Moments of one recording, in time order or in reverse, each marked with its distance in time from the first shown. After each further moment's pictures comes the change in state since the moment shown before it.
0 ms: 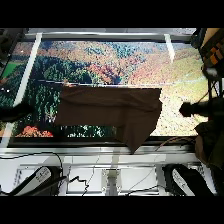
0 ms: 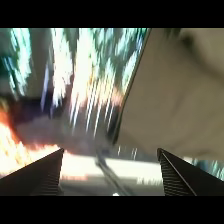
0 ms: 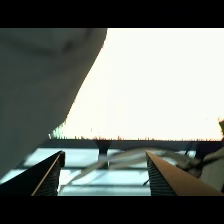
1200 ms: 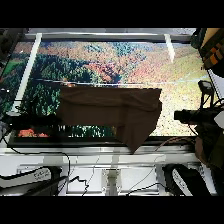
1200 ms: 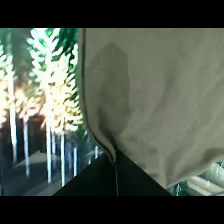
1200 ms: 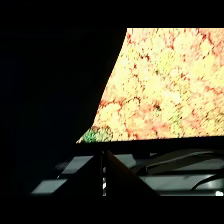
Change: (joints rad) left arm -0.209 -0.305 -0.203 -0.231 0.270 0.301; right arm 0.000 0.071 -0.190 0.129 -0.119 0.126
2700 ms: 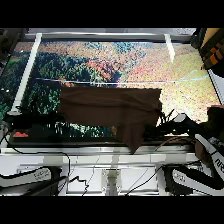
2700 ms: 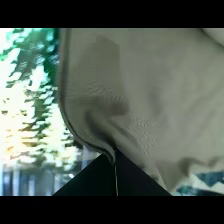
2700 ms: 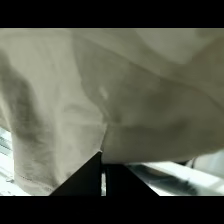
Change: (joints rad) left arm -0.011 0.008 0.017 -0.143 -0.043 0.004; right arm 0.002 -0.573 -0.320 0.538 -0.277 -0.368
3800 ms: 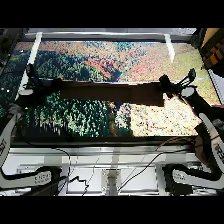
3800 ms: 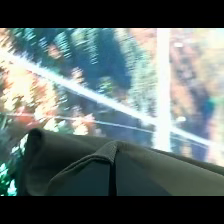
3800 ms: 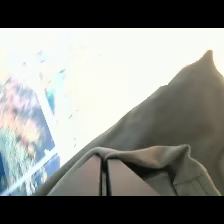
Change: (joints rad) left arm -0.364 -0.041 0.250 -0.418 0.668 0.022; right arm -0.001 -0.121 0.454 0.076 -0.749 0.461
